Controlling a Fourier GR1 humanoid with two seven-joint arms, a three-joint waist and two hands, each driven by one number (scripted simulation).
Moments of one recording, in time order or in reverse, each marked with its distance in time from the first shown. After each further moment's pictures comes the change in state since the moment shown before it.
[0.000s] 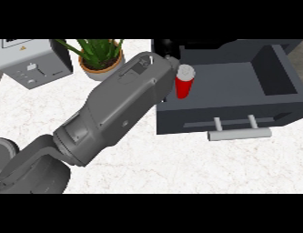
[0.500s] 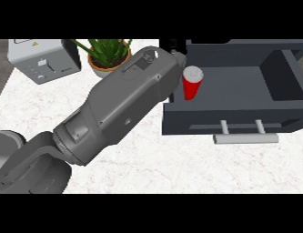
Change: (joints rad) left arm -0.041 0.000 0.003 -0.014 0.033 0.014 0.019; right arm -0.157 0.013 0.270 0.058 0.489 -0.060 -0.058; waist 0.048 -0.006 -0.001
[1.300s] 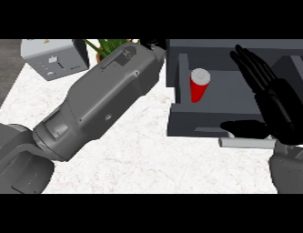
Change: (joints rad) left arm 0.060 0.085 0.013 -0.069 -0.073 -0.013 0.092; right arm -0.340 -0.027 0.307 0.551 0.594 -0.271 -0.133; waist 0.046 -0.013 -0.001
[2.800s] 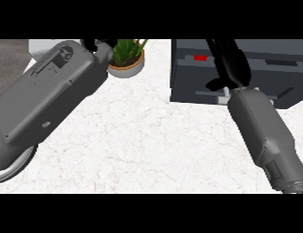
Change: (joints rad) left arm 0.188 0.275 0.011 -0.391 -0.126 0.037 0.225; right arm -0.533 -0.020 -0.082 1.160 0.385 -0.691 -0.085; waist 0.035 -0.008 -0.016
